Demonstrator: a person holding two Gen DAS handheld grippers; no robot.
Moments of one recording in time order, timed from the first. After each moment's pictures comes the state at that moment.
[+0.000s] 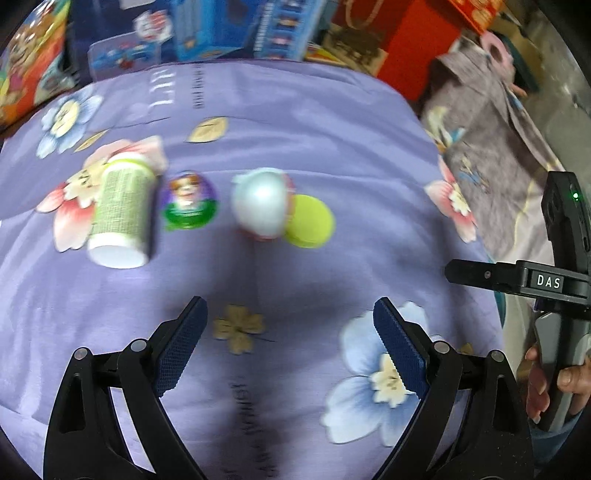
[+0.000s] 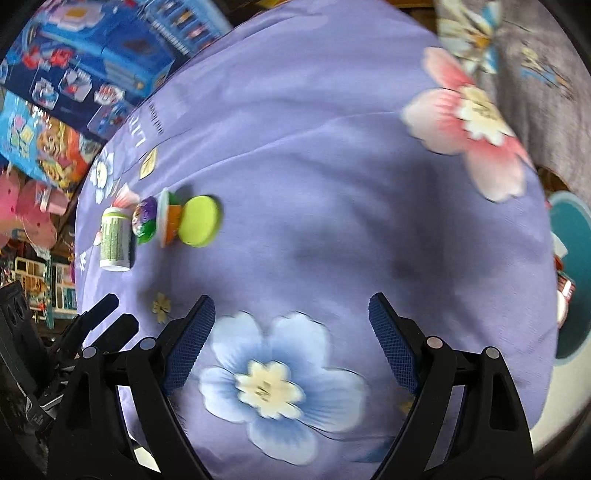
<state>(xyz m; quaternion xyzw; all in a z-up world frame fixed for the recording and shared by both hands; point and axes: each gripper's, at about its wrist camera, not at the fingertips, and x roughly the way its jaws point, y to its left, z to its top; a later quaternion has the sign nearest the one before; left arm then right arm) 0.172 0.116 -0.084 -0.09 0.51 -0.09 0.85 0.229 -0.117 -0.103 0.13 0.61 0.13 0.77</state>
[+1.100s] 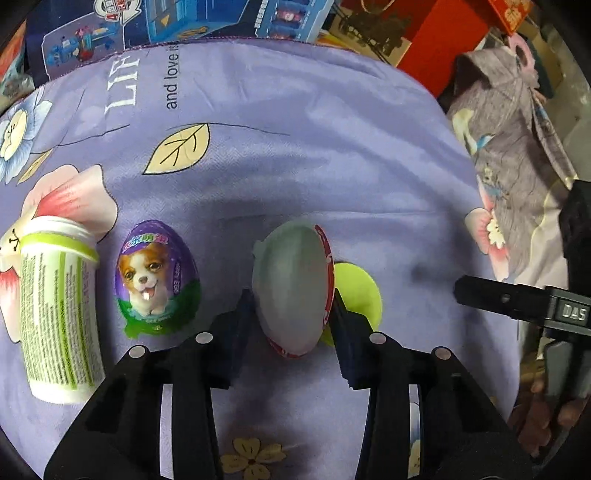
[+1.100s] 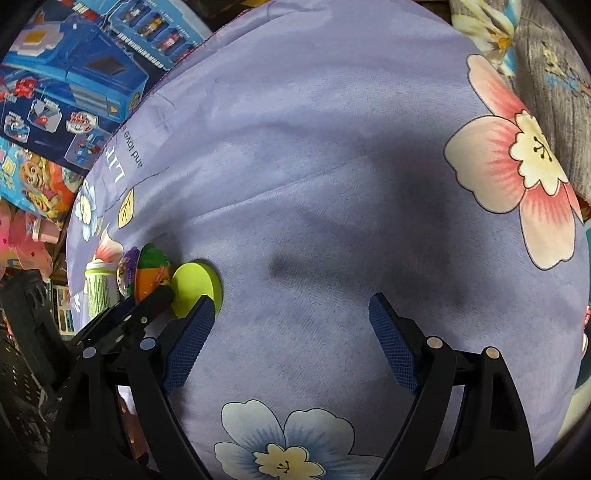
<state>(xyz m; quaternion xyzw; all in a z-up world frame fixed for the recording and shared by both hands) 0.265 0.106 -0.128 -0.09 0.53 -0.11 0.84 0.290 -0.112 -0.128 0.15 0.60 0.11 0.77</state>
